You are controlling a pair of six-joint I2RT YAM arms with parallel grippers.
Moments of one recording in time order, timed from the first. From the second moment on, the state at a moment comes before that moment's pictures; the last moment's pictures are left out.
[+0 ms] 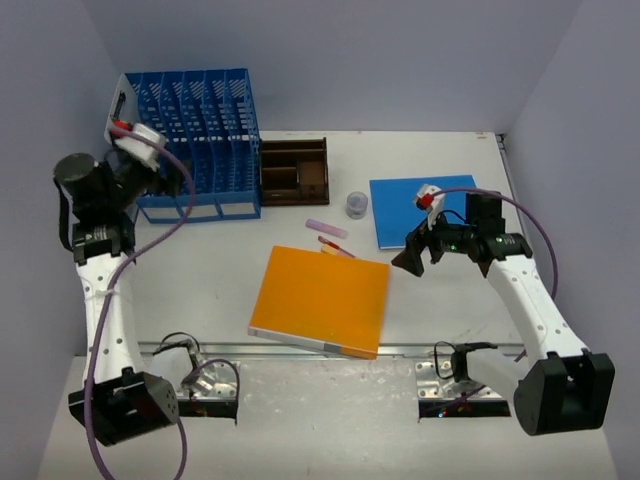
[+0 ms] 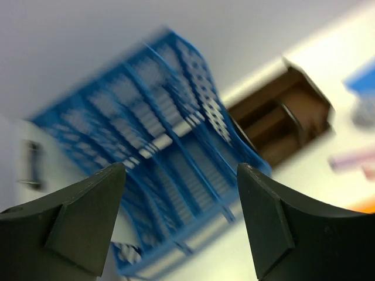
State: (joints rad) left arm 0.41 1.03 1.15 -0.05 0.75 0.28; right arm 0.06 1.08 0.81 -0.51 -0.80 -0.47
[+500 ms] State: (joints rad) left arm 0.14 0.75 0.70 -0.86 0.74 1.07; right arm 0.19 1.26 0.80 -0.72 -0.57 -0.50
